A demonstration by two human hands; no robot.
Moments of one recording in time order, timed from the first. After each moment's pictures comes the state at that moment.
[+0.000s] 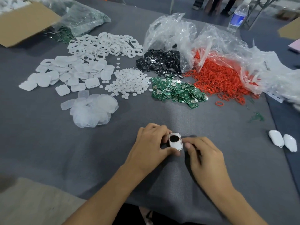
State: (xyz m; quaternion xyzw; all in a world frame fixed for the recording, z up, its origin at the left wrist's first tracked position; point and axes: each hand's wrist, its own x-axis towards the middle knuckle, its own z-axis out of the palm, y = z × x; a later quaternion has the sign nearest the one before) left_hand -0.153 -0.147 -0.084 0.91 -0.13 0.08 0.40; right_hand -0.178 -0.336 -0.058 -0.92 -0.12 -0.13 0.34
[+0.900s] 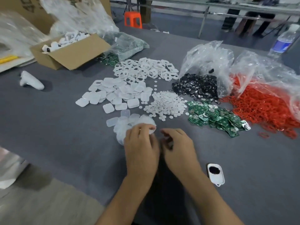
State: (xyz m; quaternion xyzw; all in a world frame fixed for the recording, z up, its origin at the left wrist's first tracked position) left_hand -0.151 -0.057 -0.051 0.88 0.17 0.31 0.31; right_hand -0.112 -0.168 -0.044 -0.89 -0.18 -0.06 0.42
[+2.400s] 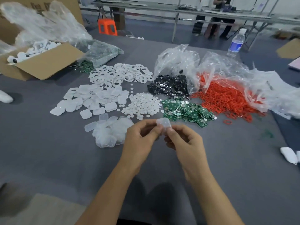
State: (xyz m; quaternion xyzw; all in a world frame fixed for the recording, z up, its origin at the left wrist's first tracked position) left_hand -0.145 -0.090 -0.011 0.67 0.05 0.08 0.74; right_hand -0.140 -0.227 -0.009 -0.67 0.01 -0.01 0.74
